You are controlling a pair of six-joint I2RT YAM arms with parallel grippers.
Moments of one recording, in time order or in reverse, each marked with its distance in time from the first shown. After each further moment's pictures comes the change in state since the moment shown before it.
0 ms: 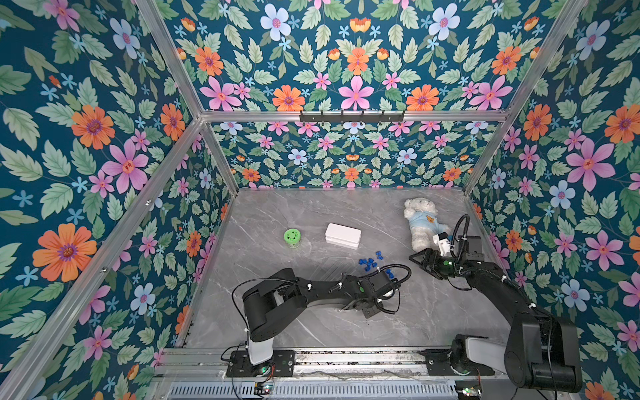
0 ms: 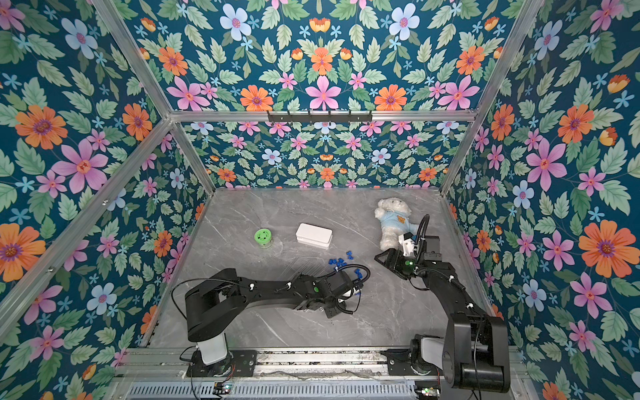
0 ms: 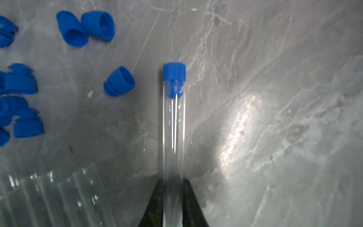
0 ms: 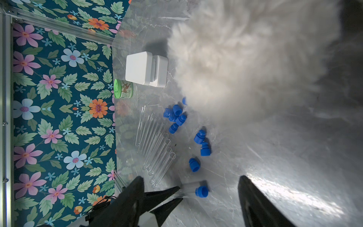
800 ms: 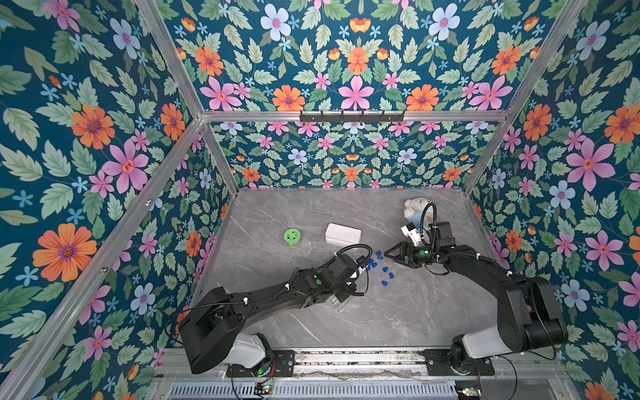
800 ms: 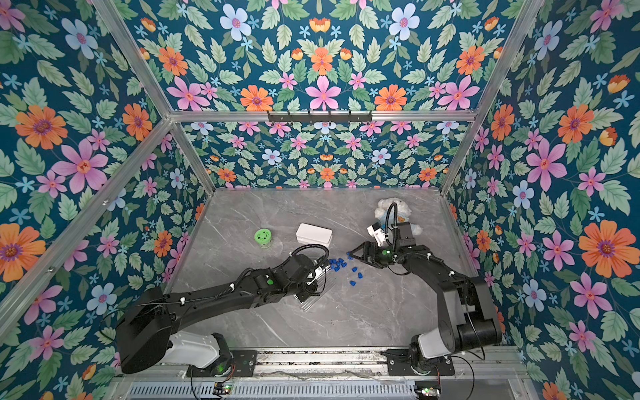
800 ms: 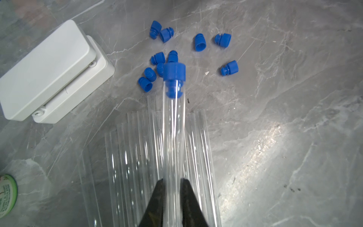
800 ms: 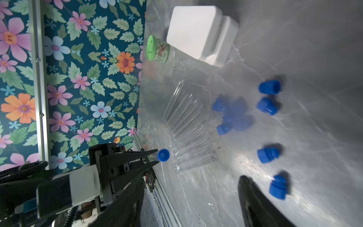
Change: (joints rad) left arm 0.202 -0.426 -0.246 0.030 -0.047 0.041; right arm 0.277 0.274 0.196 0.111 -0.166 -0.010
